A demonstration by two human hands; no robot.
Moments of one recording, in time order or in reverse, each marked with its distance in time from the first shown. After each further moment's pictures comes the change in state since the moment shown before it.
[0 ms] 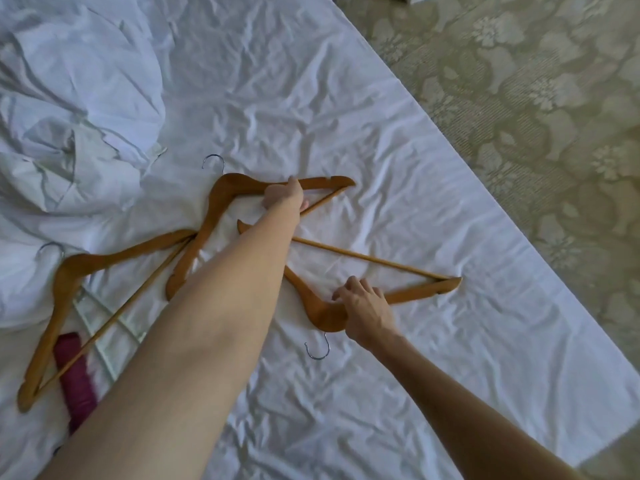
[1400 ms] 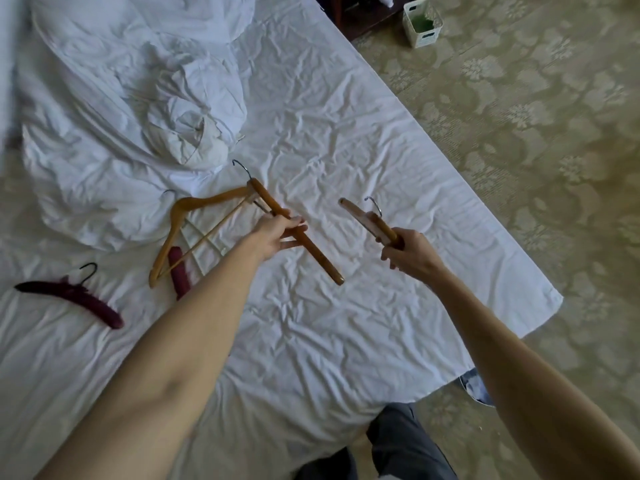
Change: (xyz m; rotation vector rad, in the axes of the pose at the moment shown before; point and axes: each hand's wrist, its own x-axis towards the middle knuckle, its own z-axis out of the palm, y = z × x) left_hand -0.246 -0.090 -0.266 -0.124 -0.485 0.009; right_hand -0.244 -0.060 -0.135 0.609 0.134 0.111
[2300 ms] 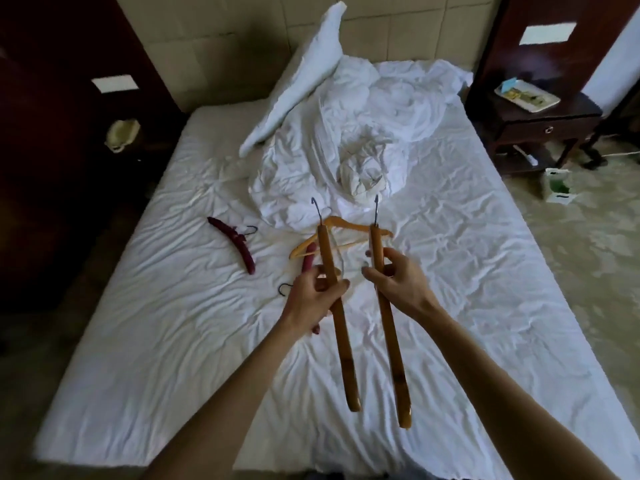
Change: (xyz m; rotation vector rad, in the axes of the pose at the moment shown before) left_hand -0.368 -0.123 -0.149 0.143 0.433 0.650; right_hand -0.224 -0.235 0.154 -0.046 -0.219 -0.550
